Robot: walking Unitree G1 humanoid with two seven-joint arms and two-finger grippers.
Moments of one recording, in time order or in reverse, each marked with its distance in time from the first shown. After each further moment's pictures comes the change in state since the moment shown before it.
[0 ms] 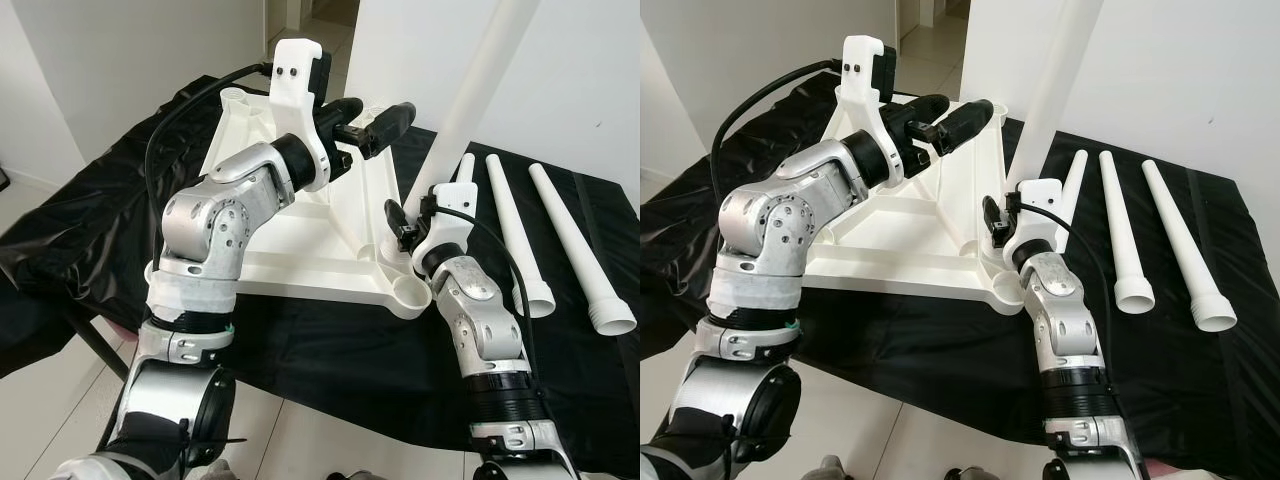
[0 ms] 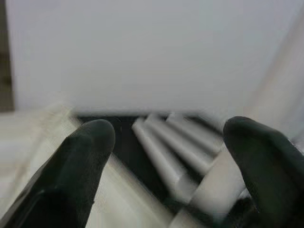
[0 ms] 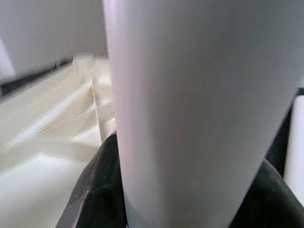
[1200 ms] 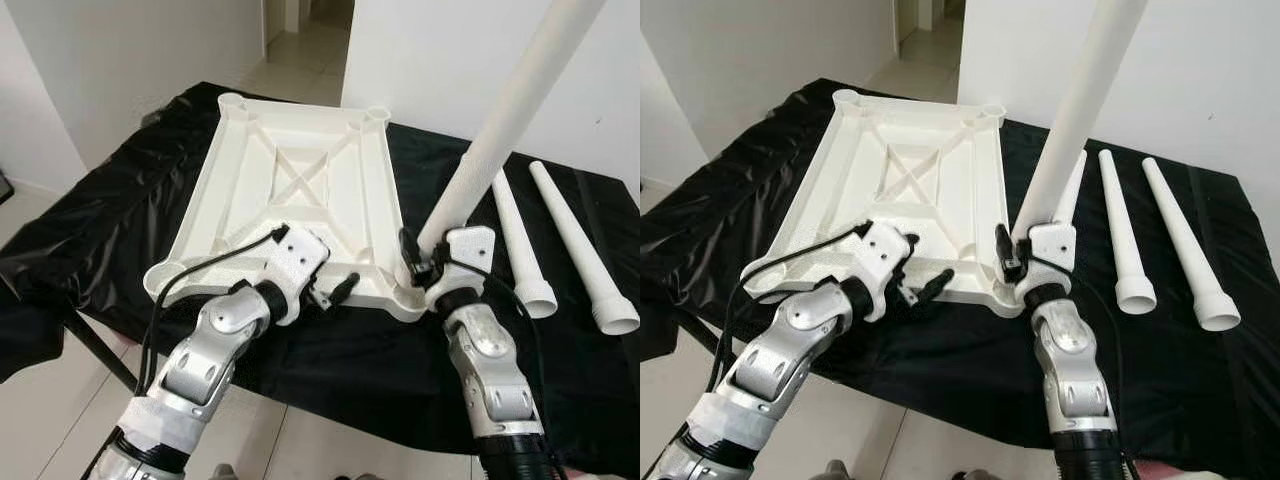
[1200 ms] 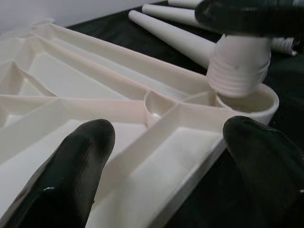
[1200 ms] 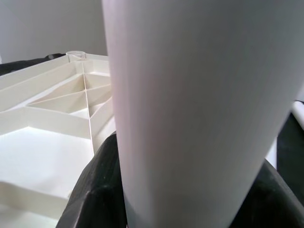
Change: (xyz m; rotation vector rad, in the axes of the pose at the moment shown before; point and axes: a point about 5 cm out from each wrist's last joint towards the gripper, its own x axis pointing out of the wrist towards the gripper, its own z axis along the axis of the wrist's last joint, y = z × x) left arm -0.056 -0.027 -0.105 0.269 0.251 -0.078; right arm -0.044 -0.004 -0.016 -0.137 -0.043 0.028
